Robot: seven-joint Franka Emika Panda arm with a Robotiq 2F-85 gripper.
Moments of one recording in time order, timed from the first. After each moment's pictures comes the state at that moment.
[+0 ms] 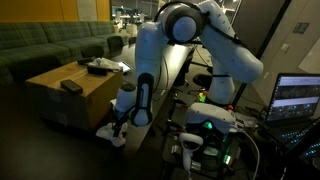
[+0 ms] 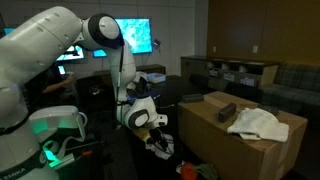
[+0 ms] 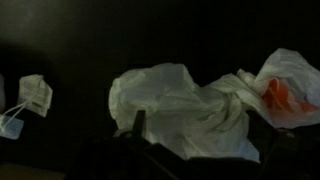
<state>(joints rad) 0.53 0.92 -0.14 -2.21 0.08 3.31 0.06</state>
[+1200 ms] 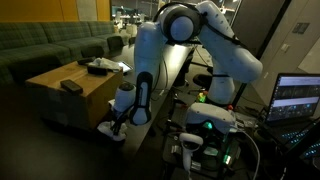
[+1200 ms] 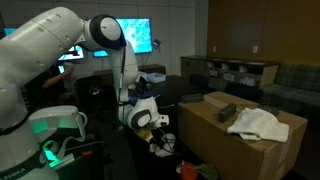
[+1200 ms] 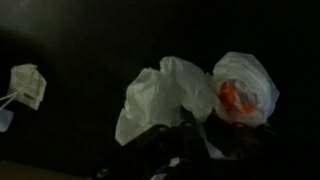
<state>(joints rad) 0.48 0.92 -0.11 -2.18 0.03 3.28 0.03</state>
